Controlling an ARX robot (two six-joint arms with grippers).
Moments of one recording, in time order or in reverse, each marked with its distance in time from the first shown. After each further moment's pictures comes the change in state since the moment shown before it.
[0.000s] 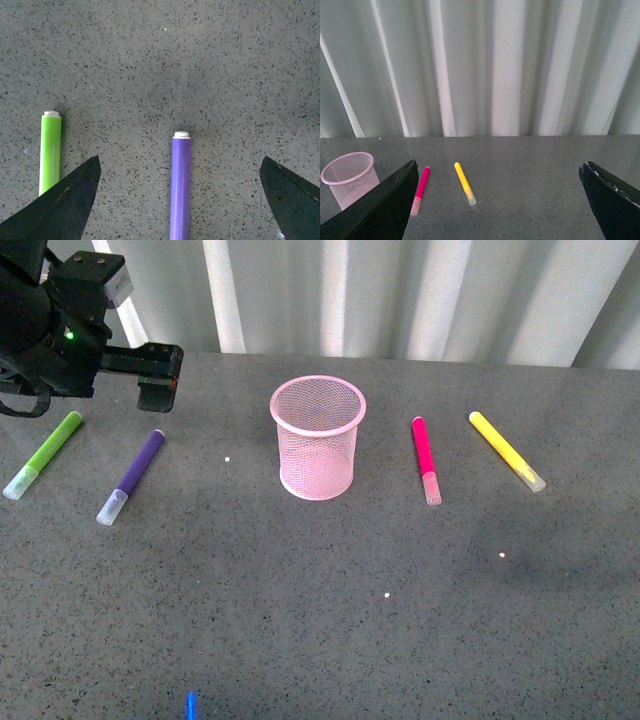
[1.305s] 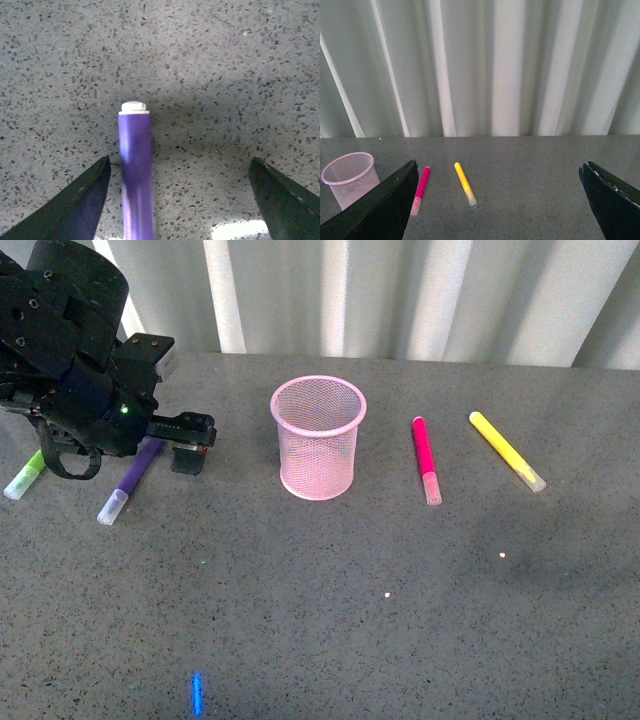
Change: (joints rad) left arm -0.048 0.166 0.024 0.043 0.014 0.008; right arm 0.000 0.000 0.000 0.000 0.000 0.000
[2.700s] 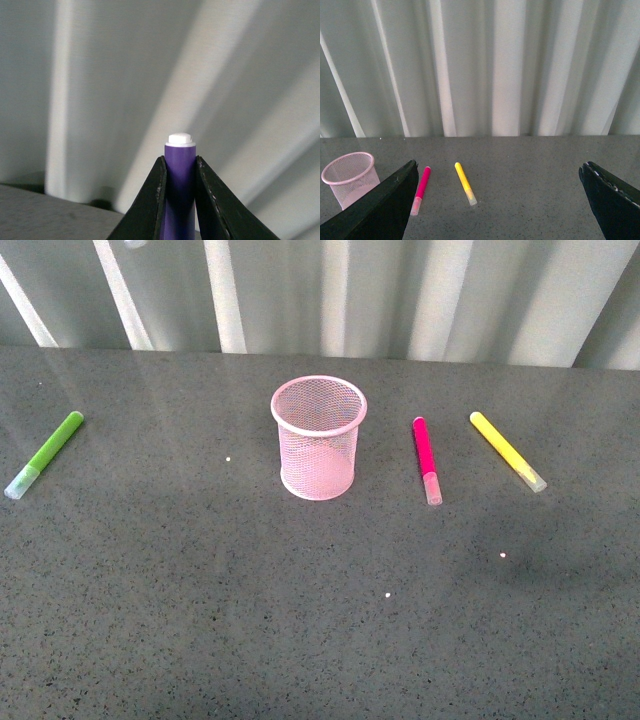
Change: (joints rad) left arm -0.058 -0.394 -0.163 0.777 -0.163 -0.408; right arm 0.000 0.000 0.000 0.000 0.000 0.000
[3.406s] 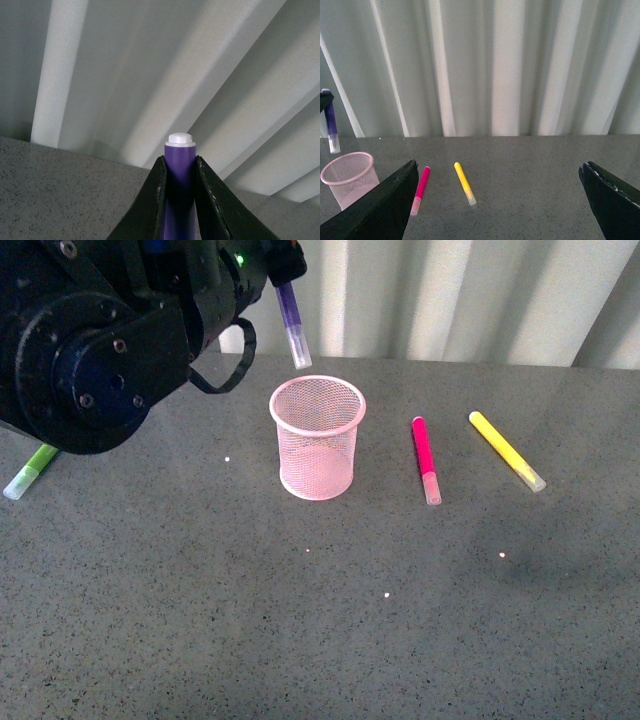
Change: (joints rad) left arm -0.221 0.263 -0.046 0.288 -0.050 -0.118; right arm 0.000 0.000 0.000 0.000 0.000 0.000
